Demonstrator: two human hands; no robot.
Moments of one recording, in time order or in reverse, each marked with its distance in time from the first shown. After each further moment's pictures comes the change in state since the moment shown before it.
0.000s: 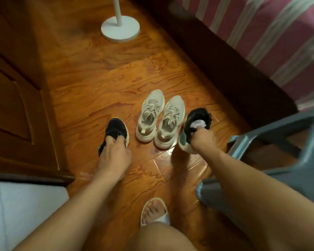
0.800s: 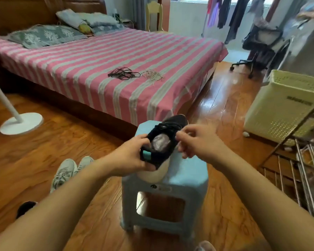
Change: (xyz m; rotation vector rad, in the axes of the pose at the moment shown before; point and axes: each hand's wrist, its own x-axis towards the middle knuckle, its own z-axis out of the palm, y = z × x) left_hand -0.255 0.349 -0.117 -0.207 -0.454 1.248; right_hand -0.305 0.277 -0.308 0.689 0.376 -0.240
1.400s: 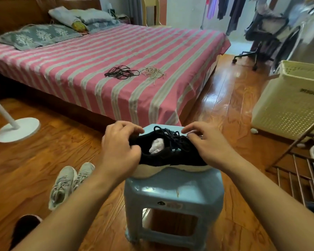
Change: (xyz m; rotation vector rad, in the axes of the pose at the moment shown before) left_hand 0.019 -0.009 -0.017 0.141 0.626 -0.039; right_hand 0.063 0.042 0.010 -0.131 0.210 -0.159
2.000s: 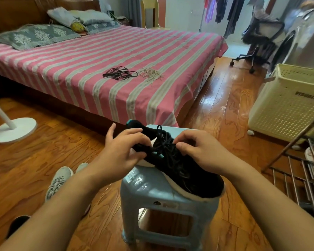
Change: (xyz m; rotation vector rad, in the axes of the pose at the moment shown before) left_hand -0.001 -0.012 -0.008 -0.010 -0.353 0.204; right_hand -0.015 -0.011 -0.008 0.027 -0.211 -0.069
